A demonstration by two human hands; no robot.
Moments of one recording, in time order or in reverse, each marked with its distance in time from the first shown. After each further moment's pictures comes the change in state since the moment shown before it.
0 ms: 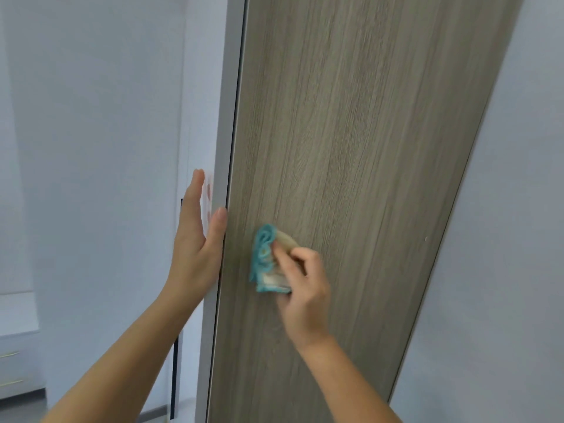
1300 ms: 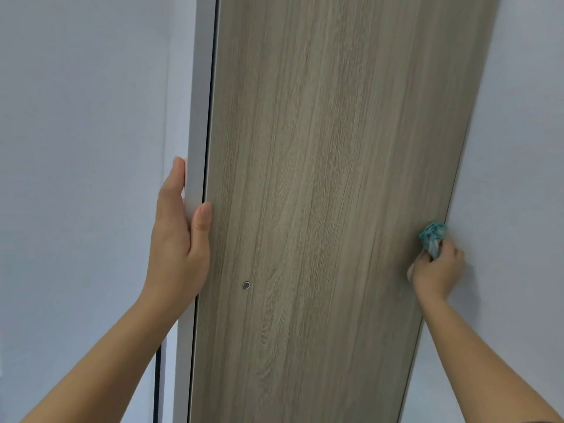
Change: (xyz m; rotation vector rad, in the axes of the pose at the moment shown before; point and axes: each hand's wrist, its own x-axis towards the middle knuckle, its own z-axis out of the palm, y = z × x) left_hand 0.044 0.017 0.011 0.081 0.064 0.187; right_hand 0.071 0.237 -0.109 -0.431 0.273 0.790
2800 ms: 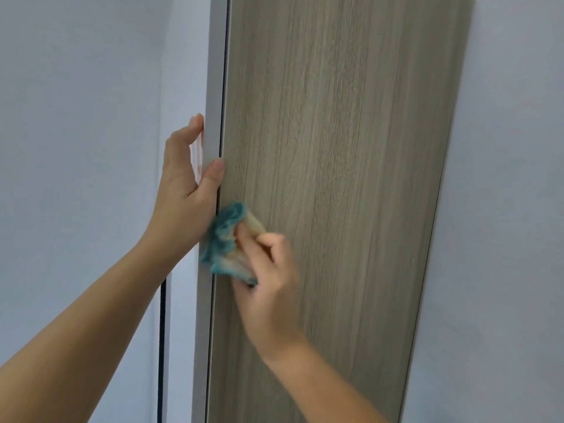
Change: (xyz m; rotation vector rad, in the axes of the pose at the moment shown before) left_hand 0.070 0.014 -0.019 -0.087 -0.079 0.082; right_hand -0.226 -0.219 -0.024 0.534 -0.267 -0.745
